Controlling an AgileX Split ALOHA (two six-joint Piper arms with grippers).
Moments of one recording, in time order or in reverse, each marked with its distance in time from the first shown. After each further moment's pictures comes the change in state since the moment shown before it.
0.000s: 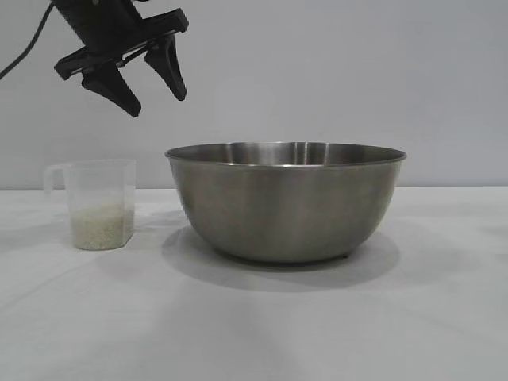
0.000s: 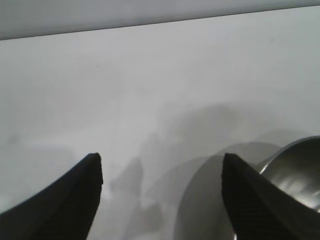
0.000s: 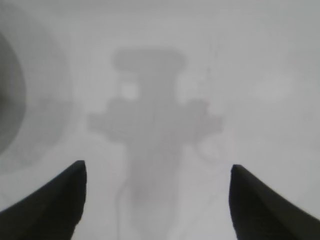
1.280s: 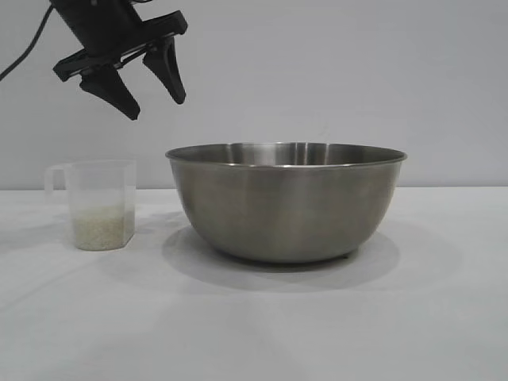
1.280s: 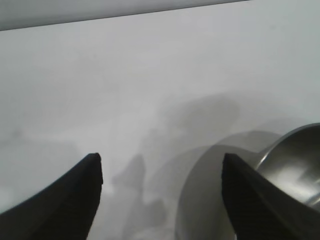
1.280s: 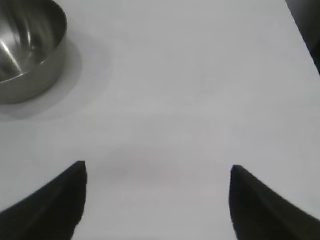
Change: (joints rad) left arm -0.002 0.000 -0.002 0.022 0.030 -0.002; right arm 0.000 -1.181 0.628 0.060 -0.094 0.000
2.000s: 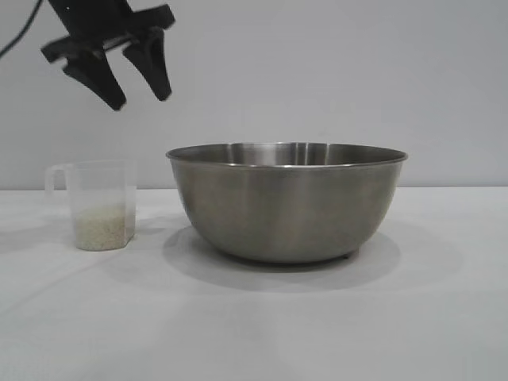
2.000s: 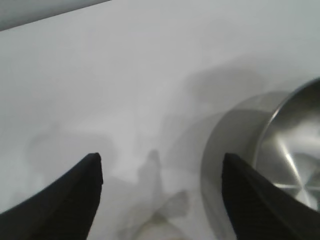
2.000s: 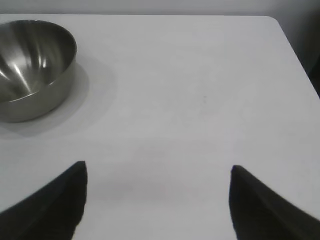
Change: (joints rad) left arm 0.000 -0.232 0.000 0.457 0.344 -0.249; right arm 0.000 0.000 0.000 0.002 -0.002 0.000
